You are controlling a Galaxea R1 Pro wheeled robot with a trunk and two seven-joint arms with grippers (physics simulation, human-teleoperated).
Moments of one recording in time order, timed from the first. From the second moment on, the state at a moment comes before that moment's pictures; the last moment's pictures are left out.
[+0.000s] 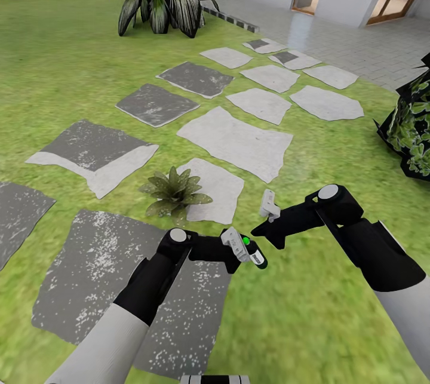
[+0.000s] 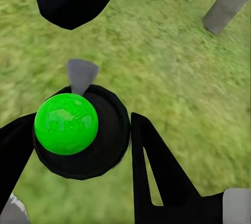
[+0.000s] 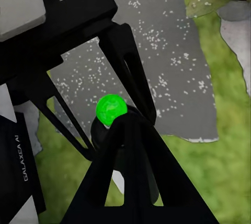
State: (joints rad) left arm -0.71 -0.17 -0.35 -1.15 -0.31 0.35 -1.02; right arm -0.88 -0.34 0.42 -1.58 0.37 0.87 1.37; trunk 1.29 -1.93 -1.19
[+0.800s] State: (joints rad) left arm -0.71 -0.17 -0.35 -1.15 -0.25 0.34 -1.01; right arm -0.88 -0.33 0.42 -1.58 0.37 0.87 1.37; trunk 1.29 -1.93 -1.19
